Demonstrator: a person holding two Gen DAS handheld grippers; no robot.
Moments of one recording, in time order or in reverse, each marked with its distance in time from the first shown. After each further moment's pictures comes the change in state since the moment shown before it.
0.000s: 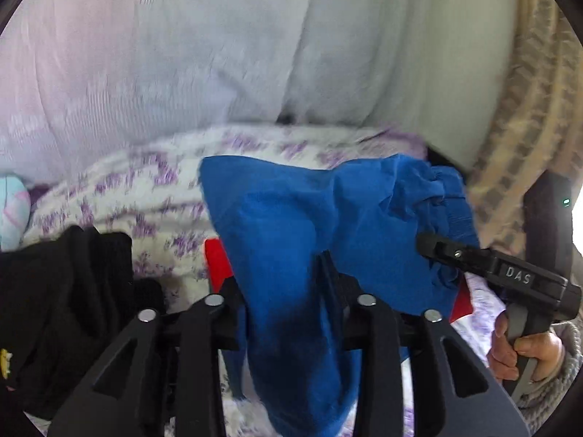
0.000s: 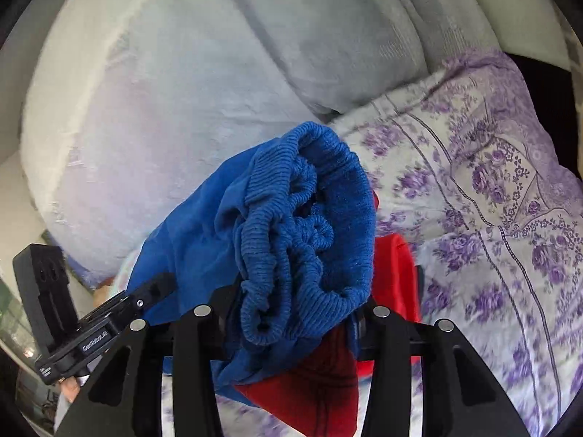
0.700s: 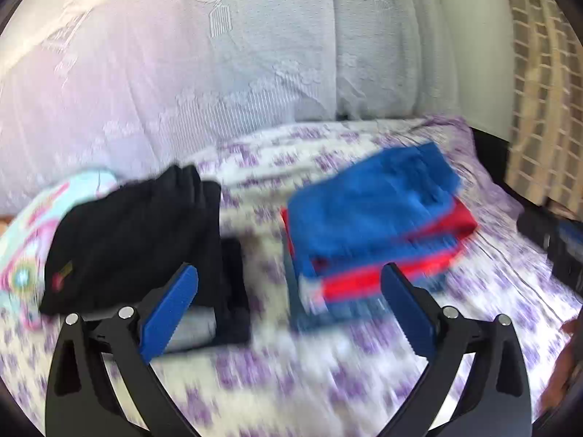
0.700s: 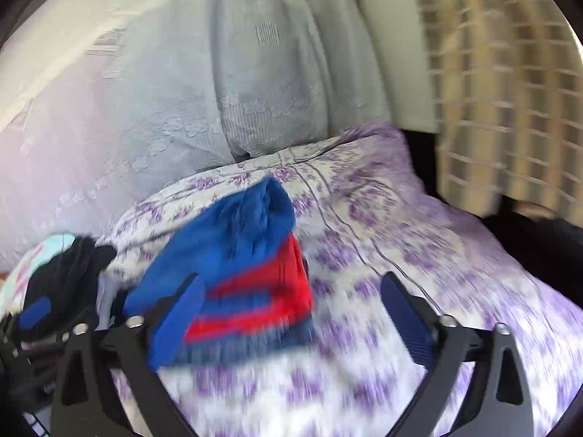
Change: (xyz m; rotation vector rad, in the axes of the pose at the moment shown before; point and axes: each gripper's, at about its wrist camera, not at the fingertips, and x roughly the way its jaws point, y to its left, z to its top) left arm -0.079 -0.029 -0.132 0.046 -0.181 0.325; right arm -0.112 0.056 -0.155 -0.120 -0.412 -0.438
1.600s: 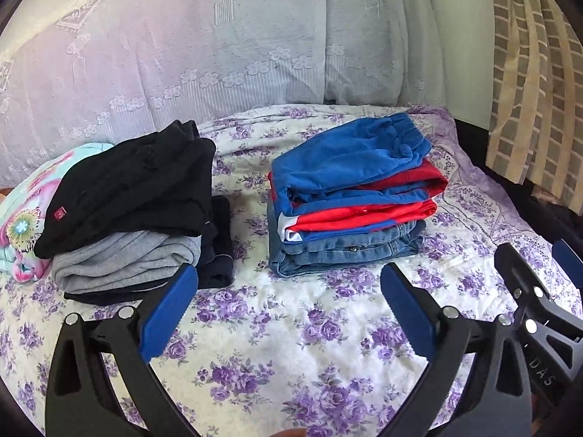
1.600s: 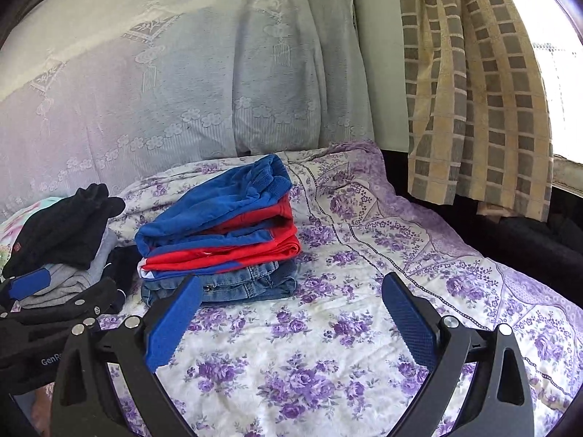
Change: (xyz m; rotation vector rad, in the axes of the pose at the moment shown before) left arm -0.029 -0.013 -0.050 -0.015 -0.008 -0.024; right arm -0.043 0.015 -0.054 -0.112 -0.070 -0.062
